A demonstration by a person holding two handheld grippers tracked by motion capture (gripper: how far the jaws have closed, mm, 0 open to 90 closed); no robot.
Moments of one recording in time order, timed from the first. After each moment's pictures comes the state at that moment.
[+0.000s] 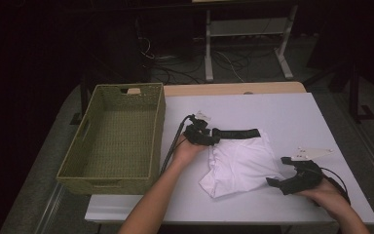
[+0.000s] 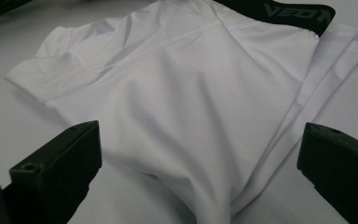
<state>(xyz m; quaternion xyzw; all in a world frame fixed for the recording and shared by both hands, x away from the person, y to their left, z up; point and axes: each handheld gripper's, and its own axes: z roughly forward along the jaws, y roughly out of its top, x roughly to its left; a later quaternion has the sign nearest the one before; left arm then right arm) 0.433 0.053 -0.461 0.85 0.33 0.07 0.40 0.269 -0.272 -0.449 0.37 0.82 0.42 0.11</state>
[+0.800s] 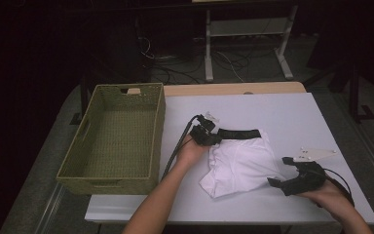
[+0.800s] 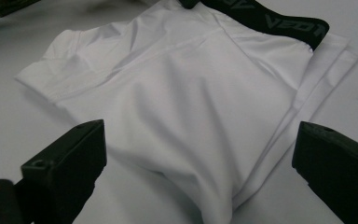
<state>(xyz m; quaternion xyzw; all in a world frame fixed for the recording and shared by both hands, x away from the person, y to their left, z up) 0.426 0.034 -0.452 0.88 0.31 0.06 0.37 0.260 -0.272 -0.440 0.37 0.82 0.42 0.12</state>
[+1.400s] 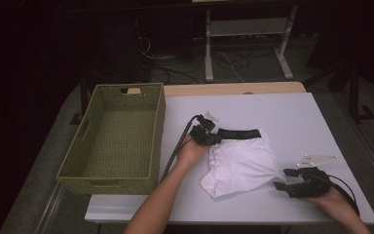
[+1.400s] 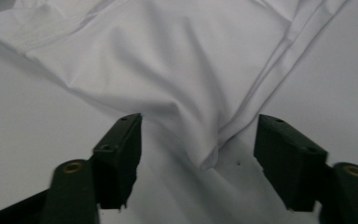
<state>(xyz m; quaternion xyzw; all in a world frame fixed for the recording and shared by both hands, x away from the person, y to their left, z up) 0.426 0.034 -0.452 0.87 0.31 0.06 0.37 0.254 -0.288 -0.460 0.40 0.83 0.38 0.10</state>
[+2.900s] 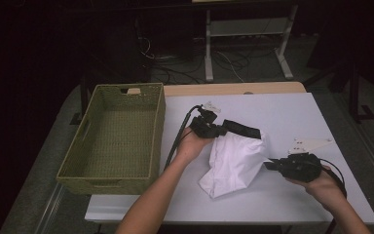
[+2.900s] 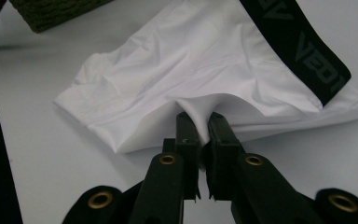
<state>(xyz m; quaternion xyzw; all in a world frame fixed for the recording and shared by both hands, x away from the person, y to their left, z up) 0.413 0.032 -0.394 0.86 0.28 0.05 0.42 0.273 -0.254 -0.407 0.32 0.84 0.43 0.11</state>
